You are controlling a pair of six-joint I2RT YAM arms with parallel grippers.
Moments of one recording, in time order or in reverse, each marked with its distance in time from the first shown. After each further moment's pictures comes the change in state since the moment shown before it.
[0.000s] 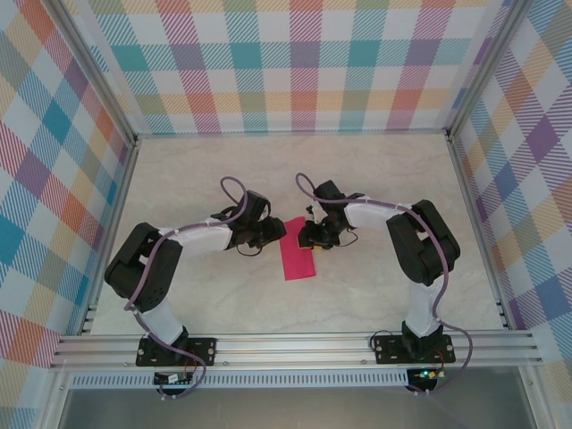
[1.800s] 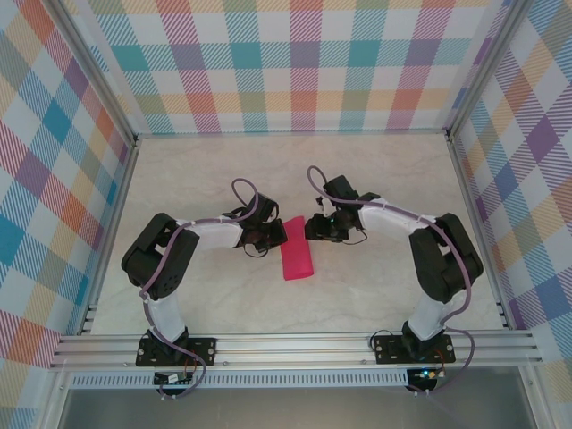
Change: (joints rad) left arm -0.024 0.120 0.050 0.016 0.013 0.016; right arm -0.013 -0.202 -0.073 0.026 0.076 0.029
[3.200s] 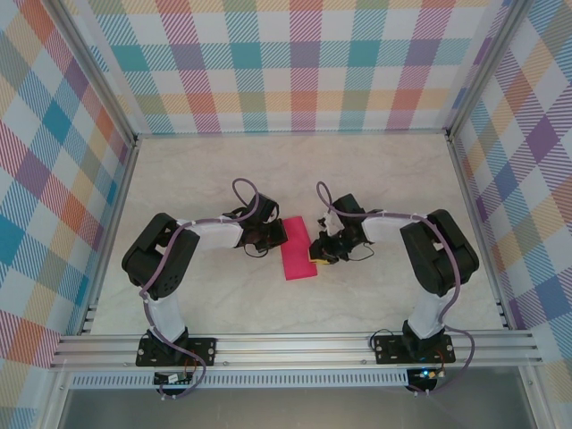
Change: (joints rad) left arm -0.002 0.005 0.000 0.003 -0.002 0.006; right arm -0.054 0.072 -0.195 0.135 -0.340 0.027
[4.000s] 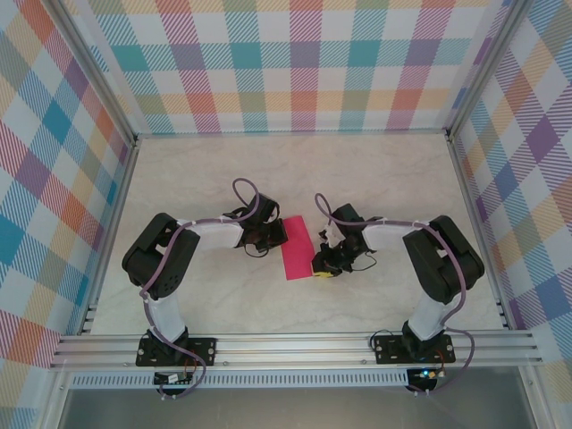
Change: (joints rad) left arm -0.002 0.001 0.001 0.003 -0.005 -0.002; right arm 0.049 -0.077 -0.072 -0.071 0.041 0.008
